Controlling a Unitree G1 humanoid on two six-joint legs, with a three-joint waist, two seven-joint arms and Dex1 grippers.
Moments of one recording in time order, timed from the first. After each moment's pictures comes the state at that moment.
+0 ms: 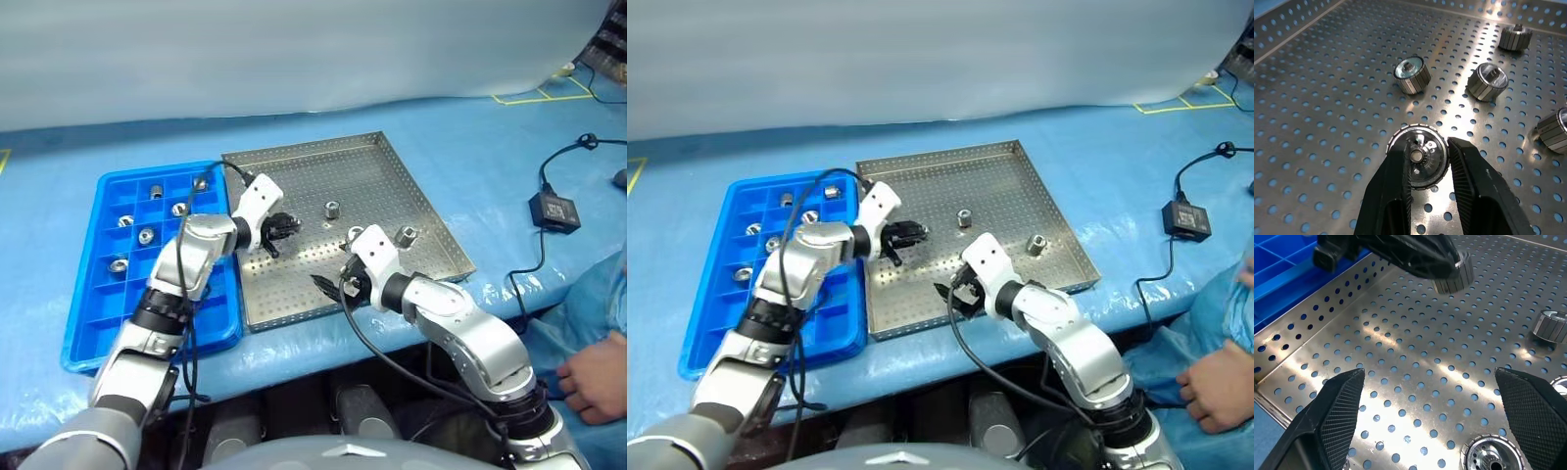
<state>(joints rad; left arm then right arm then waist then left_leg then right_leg) -0.55 0.41 -0.14 -0.06 -0.18 0.76 -0.74 -0.19 -0.41 0.27 -0.54 0.28 0.87 0.42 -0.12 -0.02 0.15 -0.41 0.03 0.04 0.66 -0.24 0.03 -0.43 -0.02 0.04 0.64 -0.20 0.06</state>
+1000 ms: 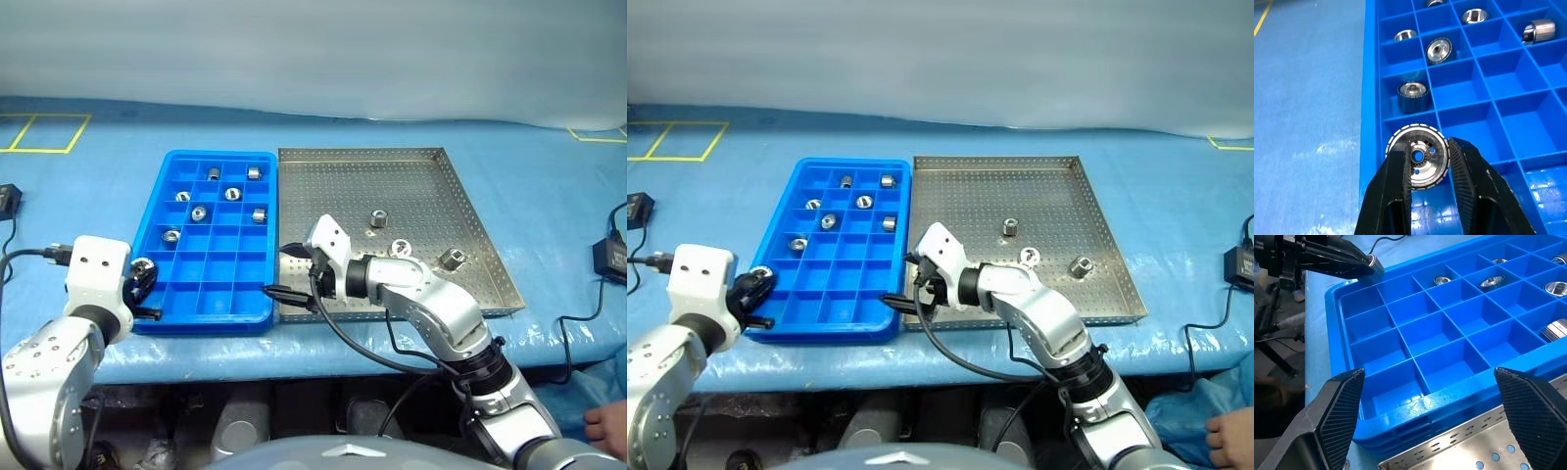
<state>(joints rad) 0.13 0.43 0.46 -1.01 -0.21 1.42 -0.31 -0.39 -0.32 0.38 -0.36 0.40 0.77 0.66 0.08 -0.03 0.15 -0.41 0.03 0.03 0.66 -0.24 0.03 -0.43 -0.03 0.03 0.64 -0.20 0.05</state>
